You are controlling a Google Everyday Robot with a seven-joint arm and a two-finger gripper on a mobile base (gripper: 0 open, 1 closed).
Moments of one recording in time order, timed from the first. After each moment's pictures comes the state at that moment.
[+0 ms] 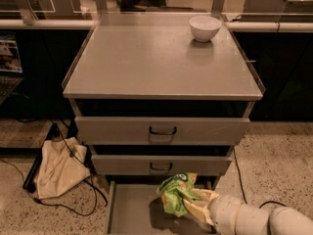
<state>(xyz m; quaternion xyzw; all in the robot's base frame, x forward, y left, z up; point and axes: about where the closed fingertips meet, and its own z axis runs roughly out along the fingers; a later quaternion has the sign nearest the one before) 0.391 -0.110 0.596 -0.32 0.79 0.28 0.45</state>
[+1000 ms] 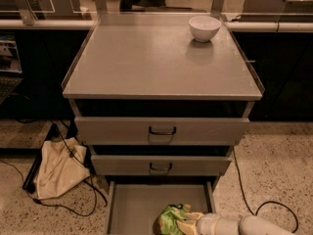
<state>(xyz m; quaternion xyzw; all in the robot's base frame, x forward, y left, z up) 0.382 -0.102 0.409 -0.28 0.85 0.31 0.33</state>
